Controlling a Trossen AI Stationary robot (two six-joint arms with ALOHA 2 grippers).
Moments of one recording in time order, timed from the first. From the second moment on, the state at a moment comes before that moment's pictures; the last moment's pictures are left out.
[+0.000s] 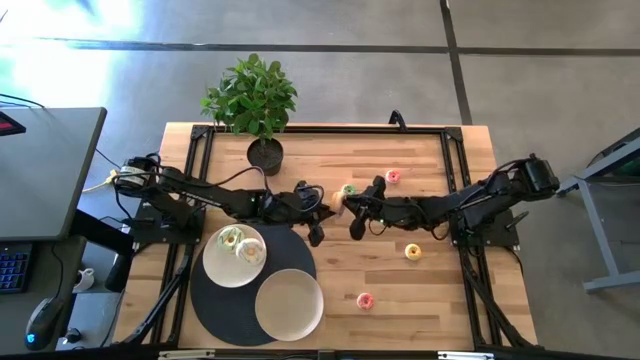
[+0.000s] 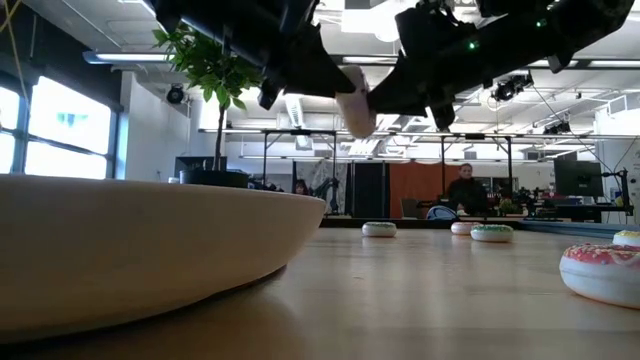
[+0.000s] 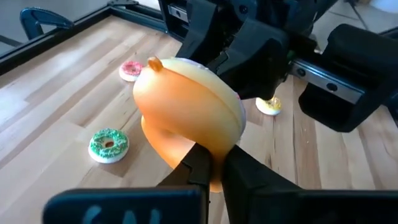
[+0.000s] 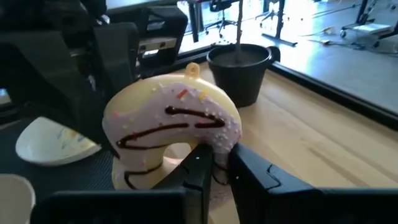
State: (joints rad) left arm -0.12 1.58 0.97 0.20 -0.32 -0.34; right arm 0.15 1.46 0.61 0.57 0.53 0.31
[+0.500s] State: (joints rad) left arm -0.11 1.54 0.97 0.03 -0.30 -0.35; right arm 0.15 1.46 0.61 0.51 0.45 0.36
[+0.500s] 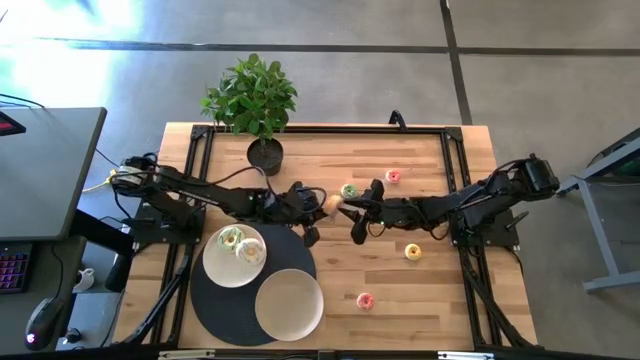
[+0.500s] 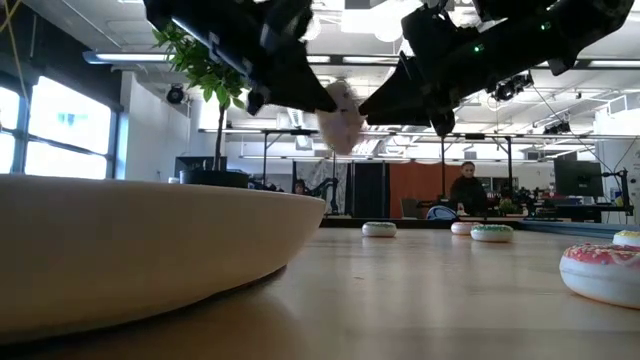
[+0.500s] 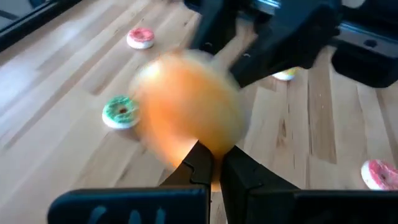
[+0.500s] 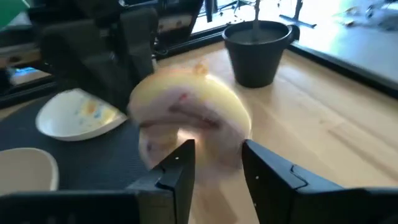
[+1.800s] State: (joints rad) left arm -0.48 1.16 0.88 -0.99 0.54 -0.48; right arm 0.08 1.46 0.61 0.54 0.36 0.39
